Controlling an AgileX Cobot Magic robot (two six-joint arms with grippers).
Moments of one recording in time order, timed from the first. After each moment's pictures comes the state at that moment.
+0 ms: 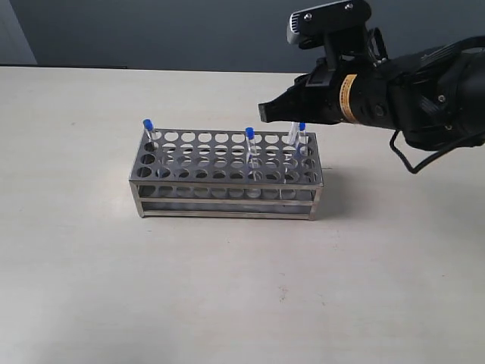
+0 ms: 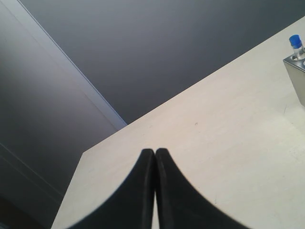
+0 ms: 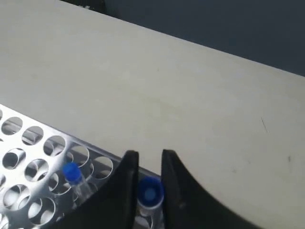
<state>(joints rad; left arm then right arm) 0.02 0.00 0.01 0.69 0.21 -0.12 0.70 1.61 -0.93 -1.68 0.16 1.73</state>
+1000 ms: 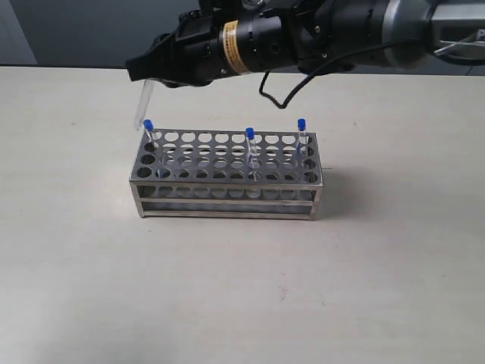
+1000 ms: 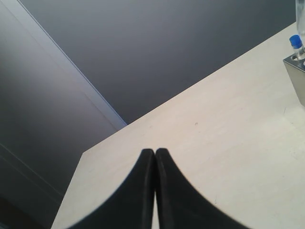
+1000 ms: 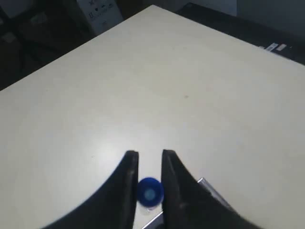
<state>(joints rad) 0.02 0.00 0.01 0.69 0.21 -0.12 0.78 1.94 -1.46 -1.74 -0.42 1.86</state>
